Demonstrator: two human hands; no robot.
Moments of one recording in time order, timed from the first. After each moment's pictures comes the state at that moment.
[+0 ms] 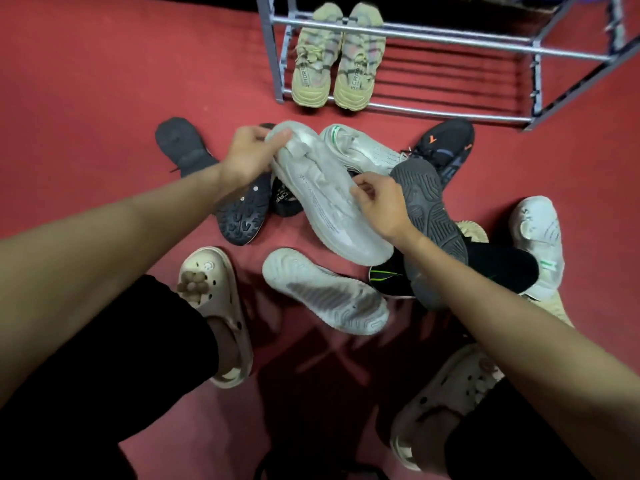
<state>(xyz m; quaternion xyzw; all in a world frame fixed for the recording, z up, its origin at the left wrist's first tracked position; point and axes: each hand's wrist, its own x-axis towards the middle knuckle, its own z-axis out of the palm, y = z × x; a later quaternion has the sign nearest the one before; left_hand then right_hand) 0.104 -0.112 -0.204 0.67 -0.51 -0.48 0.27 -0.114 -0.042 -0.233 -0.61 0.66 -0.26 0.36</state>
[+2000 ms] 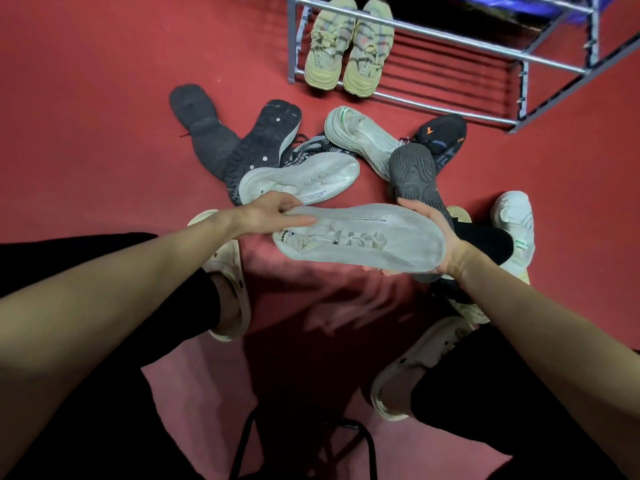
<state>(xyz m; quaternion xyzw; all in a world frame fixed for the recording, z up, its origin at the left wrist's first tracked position) 0.119 0.017 -0.215 0.57 -0.58 -0.58 0.04 -0.176 0.037 -0.193 -0.08 0.53 -0.11 0.83</state>
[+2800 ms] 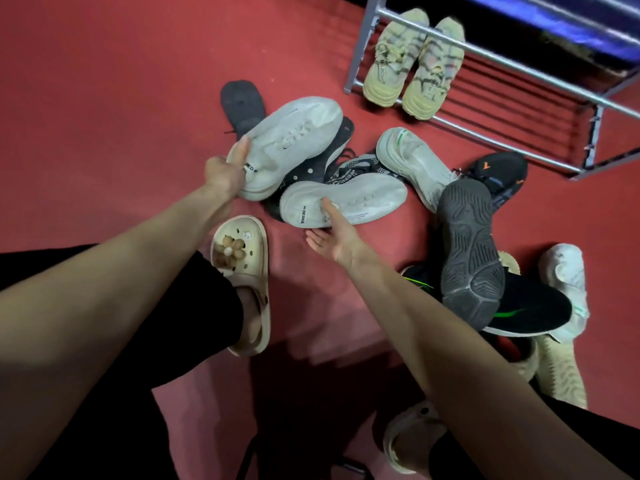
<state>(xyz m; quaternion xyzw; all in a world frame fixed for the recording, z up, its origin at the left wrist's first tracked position) 0.218 -0.031 -0.235 0.78 -0.20 -0.47 0.35 0.028 -0.011 -0.284 0.00 0.62 -0.25 0.74</state>
